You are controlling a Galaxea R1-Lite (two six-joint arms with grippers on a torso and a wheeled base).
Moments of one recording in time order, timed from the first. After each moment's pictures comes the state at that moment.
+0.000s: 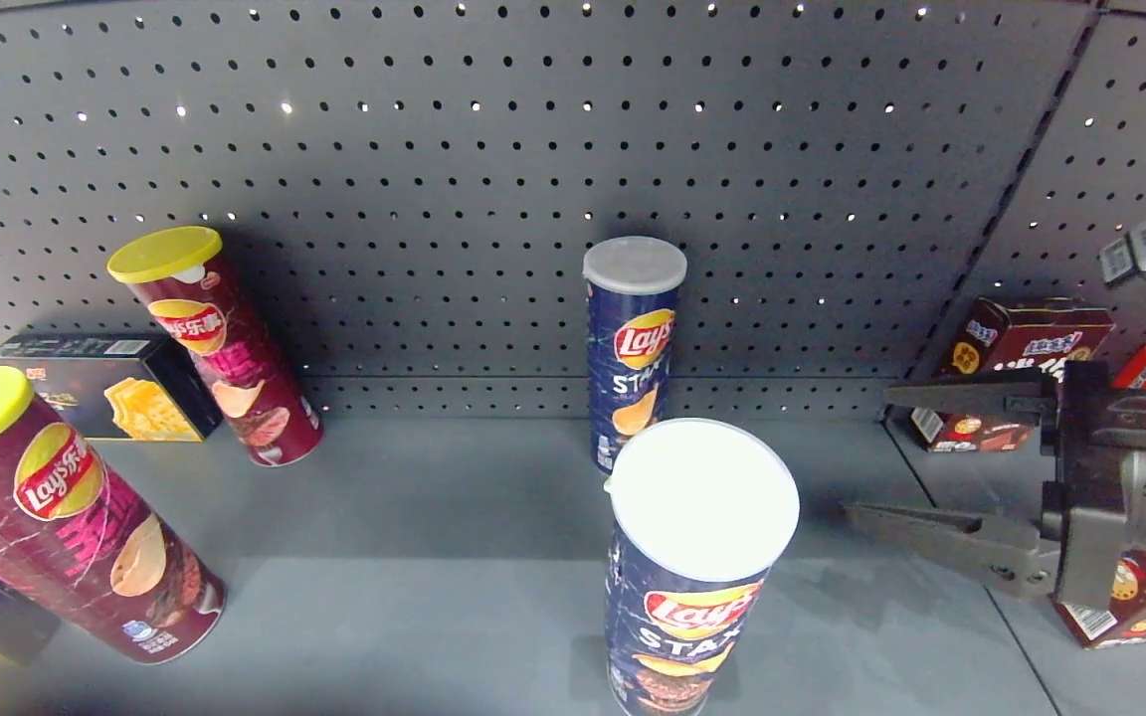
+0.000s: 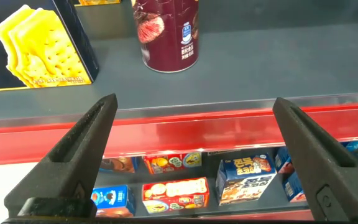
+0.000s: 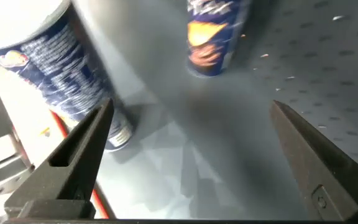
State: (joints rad) left arm 0.00 0.00 0.00 0.00 -0.06 0.03; right arm 0.62 1.23 -0.87 -0.08 0.25 -0.25
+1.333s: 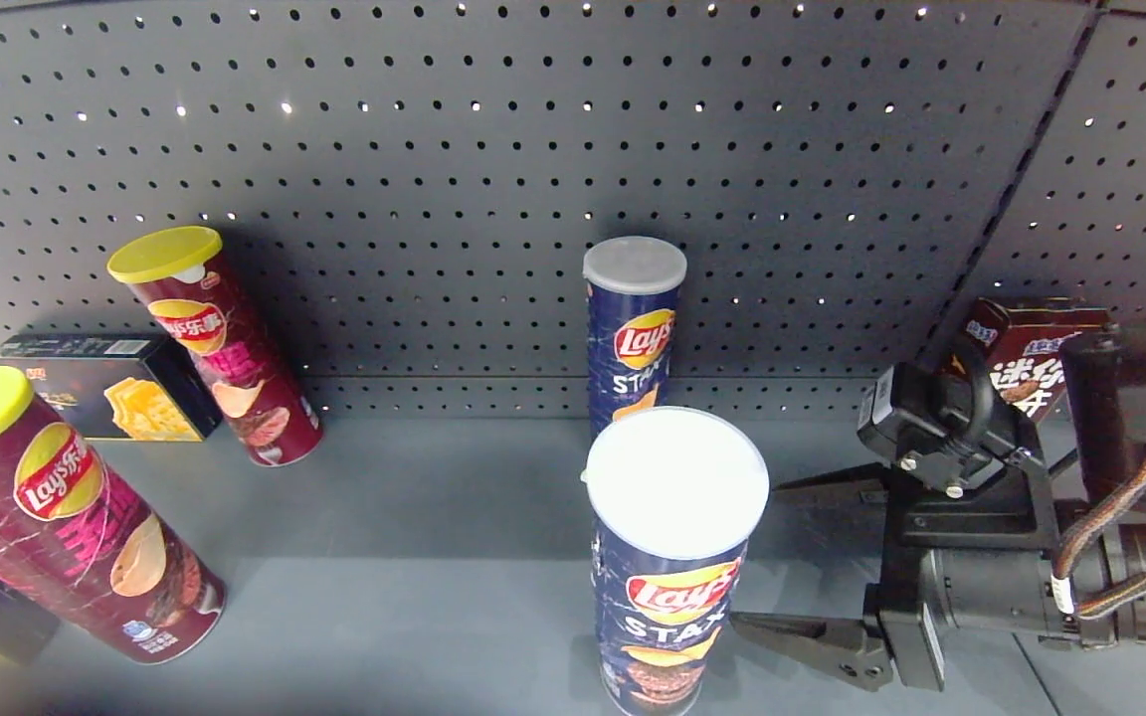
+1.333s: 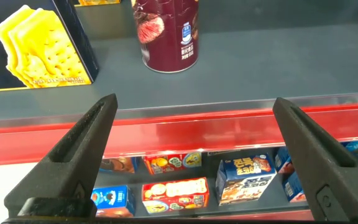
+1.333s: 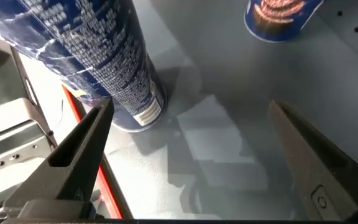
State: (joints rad) left arm 0.00 0.00 0.00 0.00 -0.06 0.03; right arm 0.71 1.41 -0.80 -0.15 0.25 -0.25
